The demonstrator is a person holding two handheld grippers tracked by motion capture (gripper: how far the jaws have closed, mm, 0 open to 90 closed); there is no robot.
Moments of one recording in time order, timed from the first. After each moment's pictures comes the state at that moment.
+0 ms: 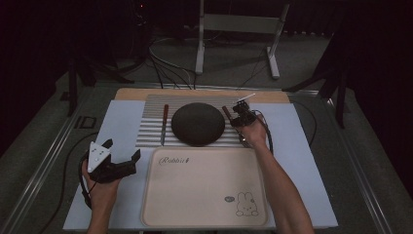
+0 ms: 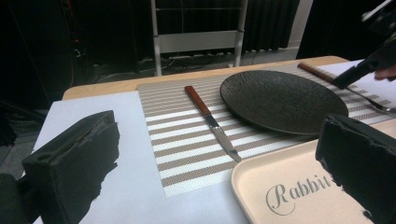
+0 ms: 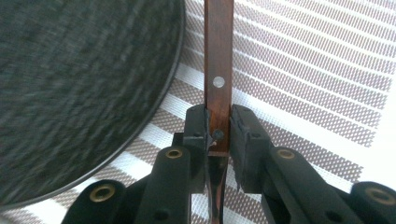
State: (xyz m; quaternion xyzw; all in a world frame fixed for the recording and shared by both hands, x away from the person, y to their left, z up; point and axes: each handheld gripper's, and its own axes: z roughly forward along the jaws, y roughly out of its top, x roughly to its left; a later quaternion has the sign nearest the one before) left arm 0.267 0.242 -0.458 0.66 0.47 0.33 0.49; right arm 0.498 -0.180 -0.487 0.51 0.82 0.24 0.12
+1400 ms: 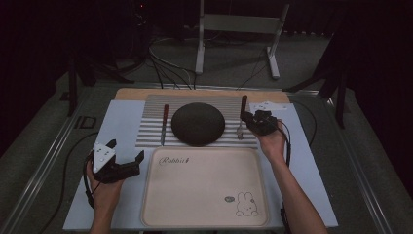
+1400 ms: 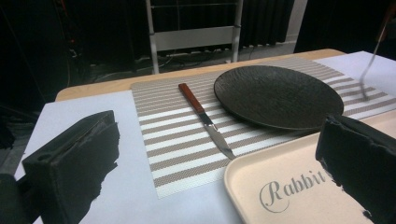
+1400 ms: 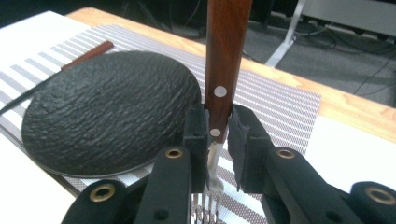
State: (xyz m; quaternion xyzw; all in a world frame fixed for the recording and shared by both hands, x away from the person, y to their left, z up) left arm 0.267 0.232 -0.459 0.67 0.46 0.33 0.48; right arm 0.420 -0.223 -0.439 0.42 0.76 0.43 0.24
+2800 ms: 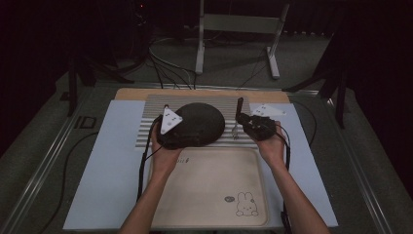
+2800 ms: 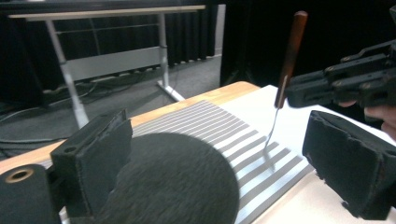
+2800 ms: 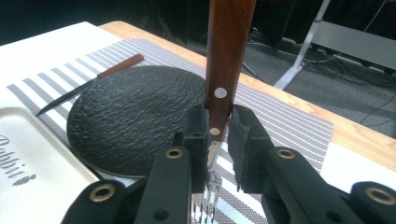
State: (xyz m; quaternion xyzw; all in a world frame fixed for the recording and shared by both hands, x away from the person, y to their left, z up) left arm 0.354 0.074 -0.411 0.71 0.36 0.26 0.54; right arm 0.392 -0.208 -0.423 0.37 0.77 0.45 0.26
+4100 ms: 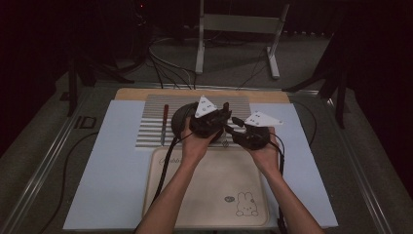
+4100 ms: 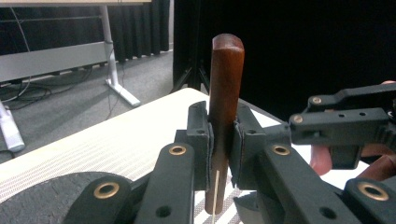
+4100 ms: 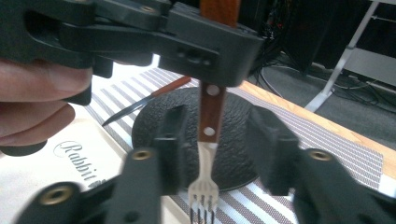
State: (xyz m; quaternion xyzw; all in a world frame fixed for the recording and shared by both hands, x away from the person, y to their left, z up) left arm 0.381 0.006 -0.396 0.74 0.31 0.18 0.57; right arm 0.358 -0.186 -0.414 0.33 0.77 0.50 0.24
